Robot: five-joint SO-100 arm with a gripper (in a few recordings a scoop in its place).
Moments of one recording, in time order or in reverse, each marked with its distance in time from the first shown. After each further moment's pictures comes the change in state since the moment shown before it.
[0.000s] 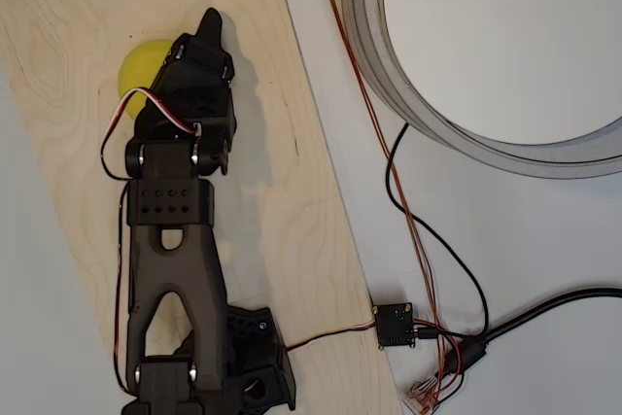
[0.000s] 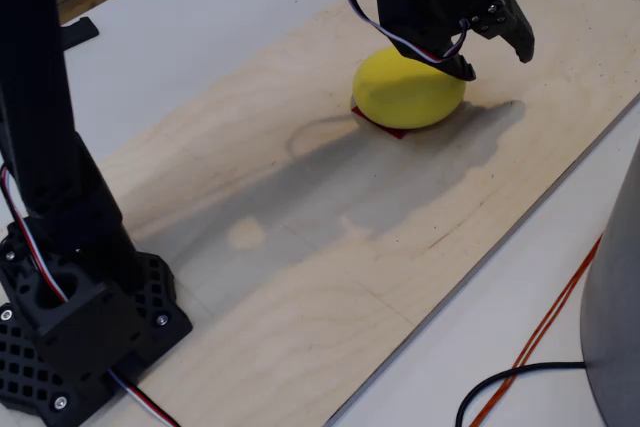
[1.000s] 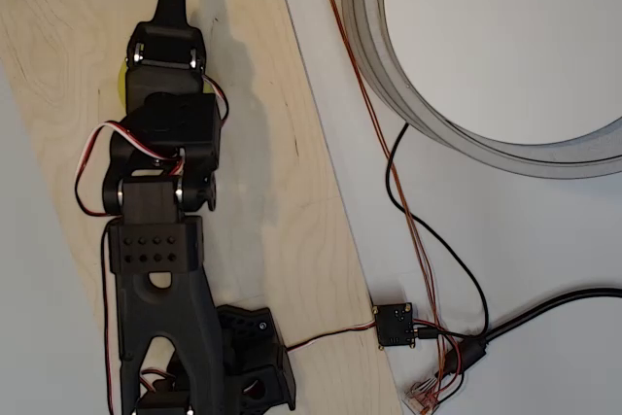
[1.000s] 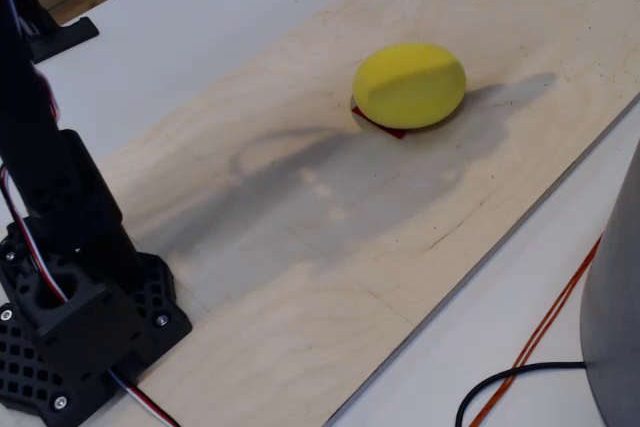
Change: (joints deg) arm -1.0 14.2 -2.2 -6.2 -22.0
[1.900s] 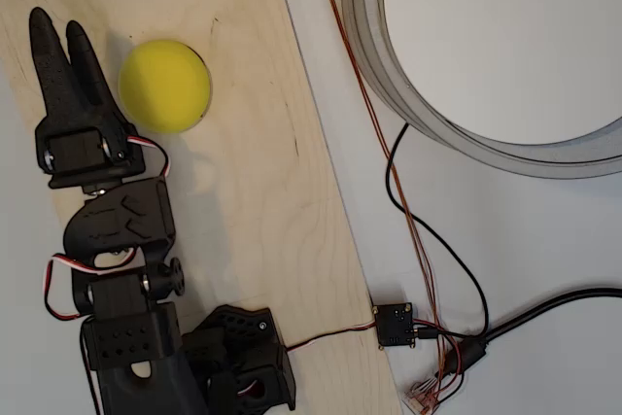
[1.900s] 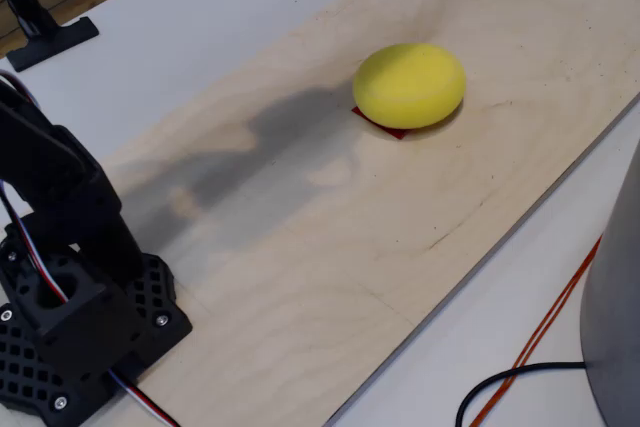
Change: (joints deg) arm -9.0 25.6 31.2 -37.4 -11.2
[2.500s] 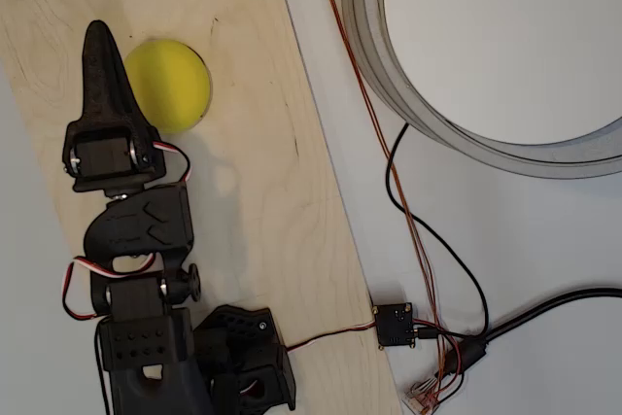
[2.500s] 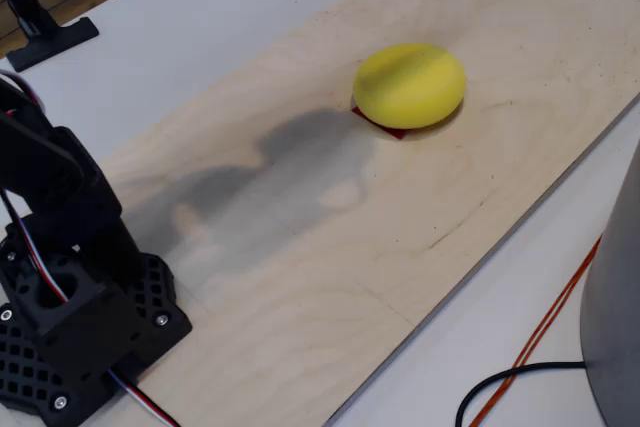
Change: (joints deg) arm 3.1 2.8 5.2 -4.7 1.1
